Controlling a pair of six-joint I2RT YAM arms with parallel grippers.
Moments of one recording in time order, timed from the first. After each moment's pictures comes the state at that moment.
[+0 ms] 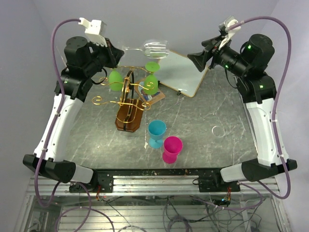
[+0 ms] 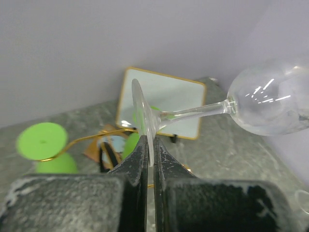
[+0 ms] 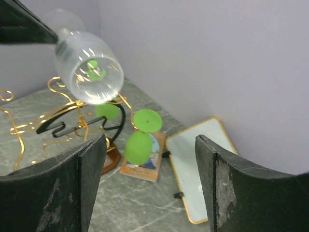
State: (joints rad) left arm -0.29 1.40 1.72 -0.36 0.28 -0.27; right arm 0.27 1.42 1.94 -0.50 -0.54 -0.14
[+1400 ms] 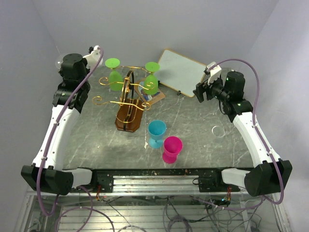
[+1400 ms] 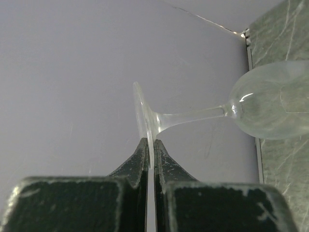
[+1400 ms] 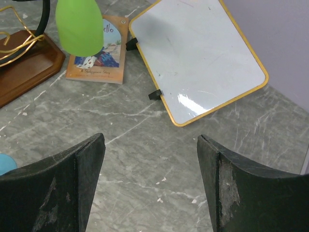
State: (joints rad) left arm -0.16 1.24 1.44 -0.37 -0.61 1.00; right arm 0.14 1.23 1.13 -0.26 -0.38 -0.35
